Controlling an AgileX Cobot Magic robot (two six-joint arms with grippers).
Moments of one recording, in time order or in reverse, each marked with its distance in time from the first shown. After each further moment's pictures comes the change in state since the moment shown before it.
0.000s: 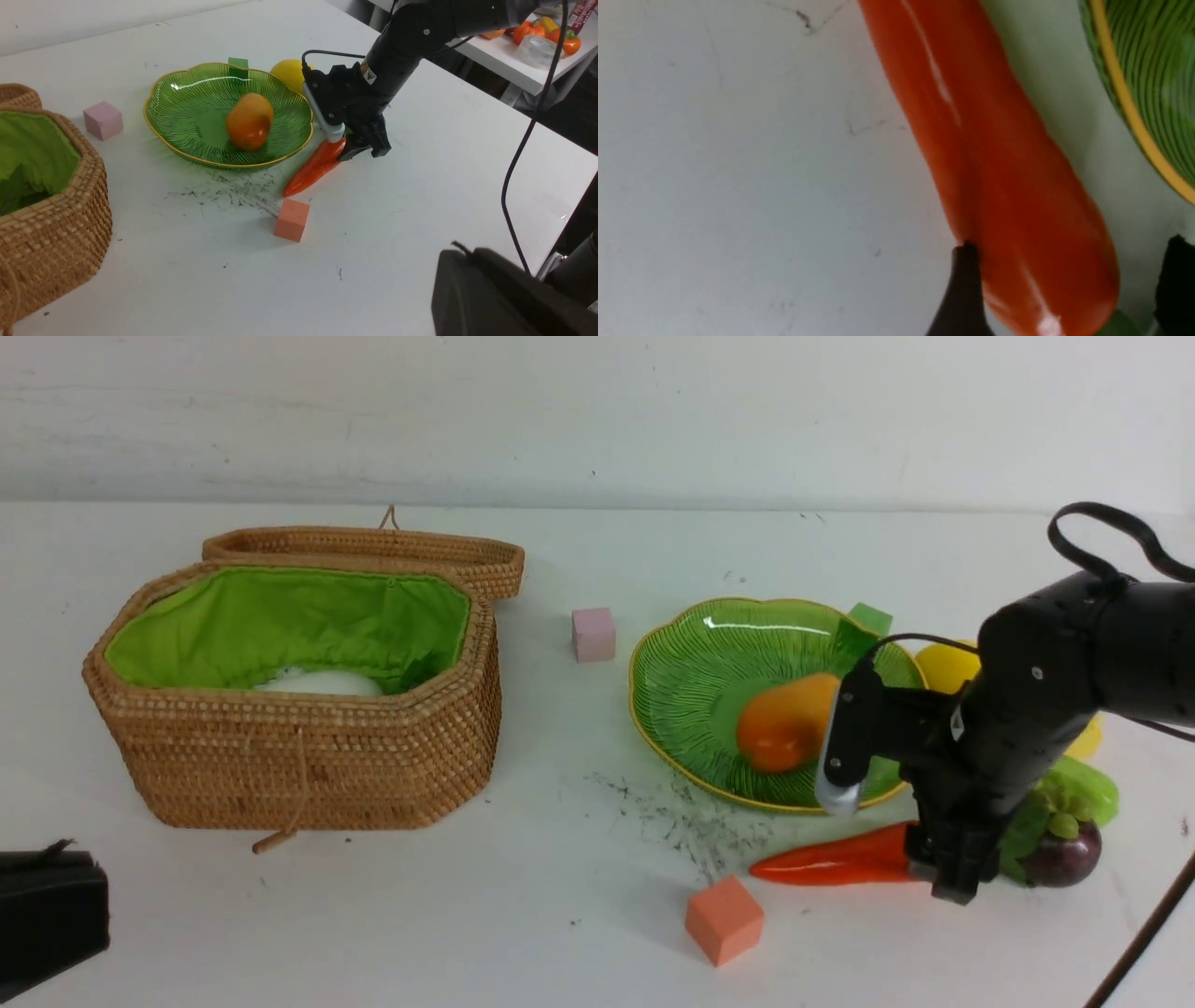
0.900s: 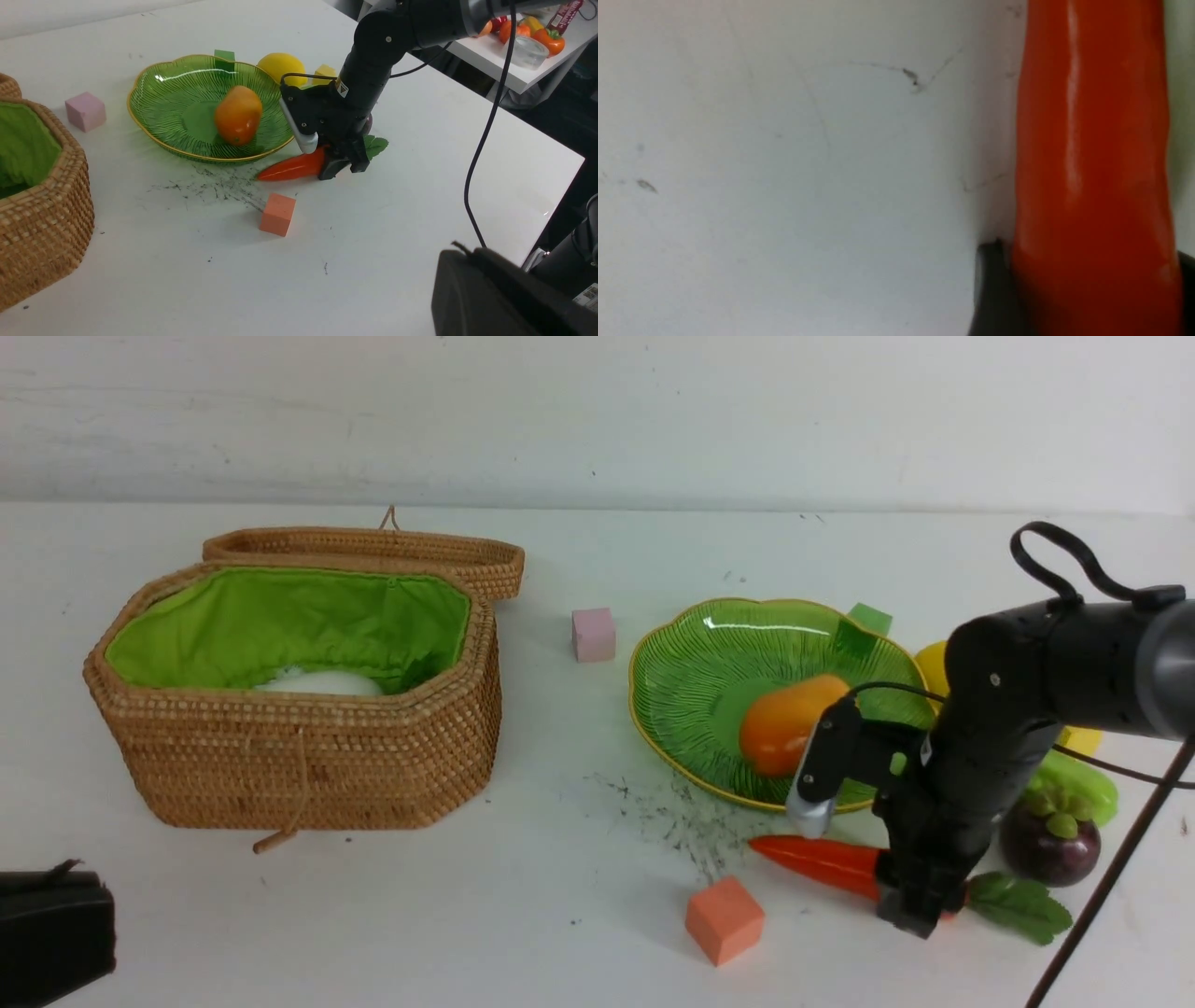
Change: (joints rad) right arm 0.000 0.089 -0.022 0.170 0.096 0.014; left arm 0.000 0.000 0.000 -0.027 0.007 0.000
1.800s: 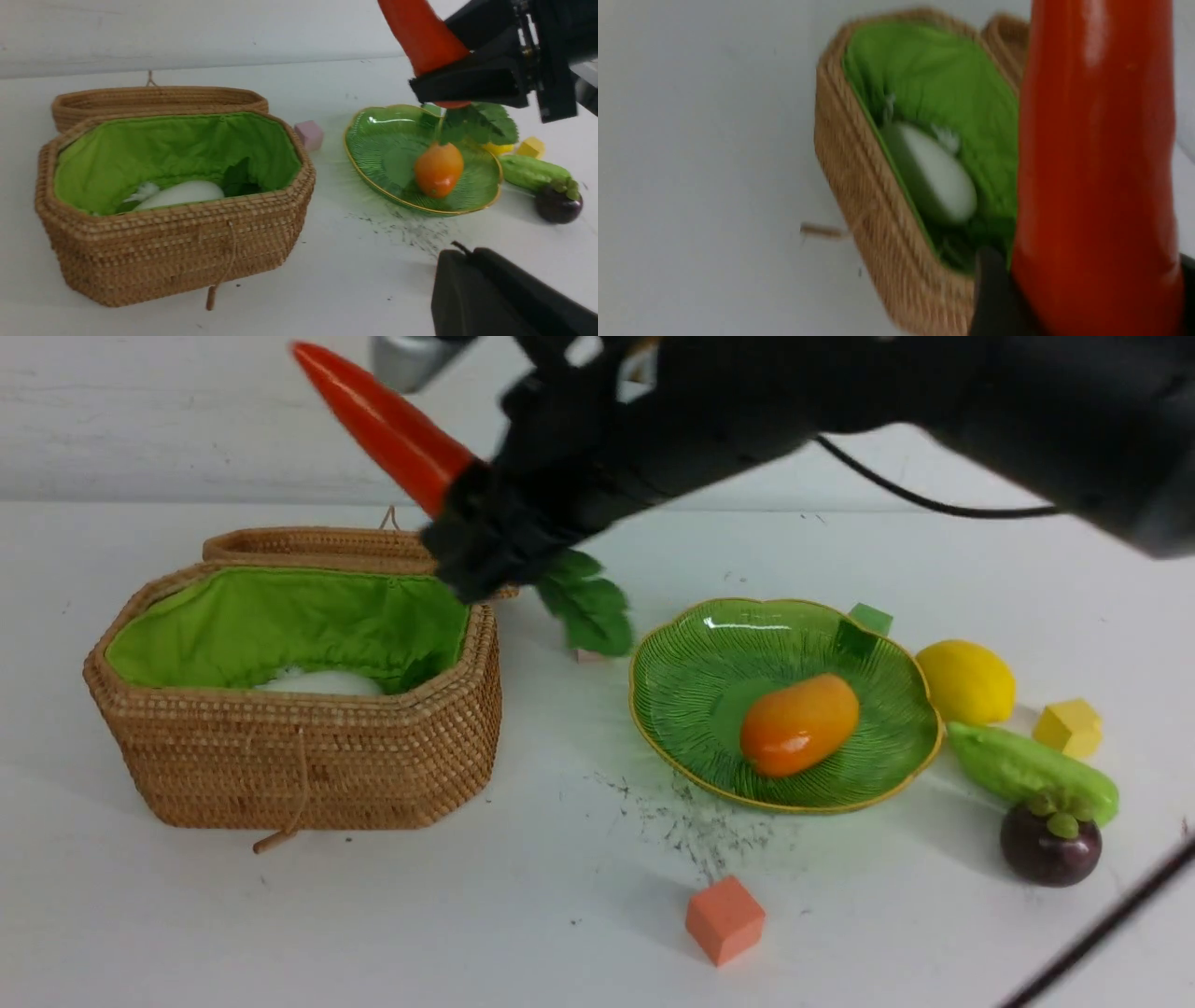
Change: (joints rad) right arm 0.455 -0.019 -0.750 0.168 -0.139 0.339; left arm 0.000 0.000 0.001 0.581 0.060 -0.485
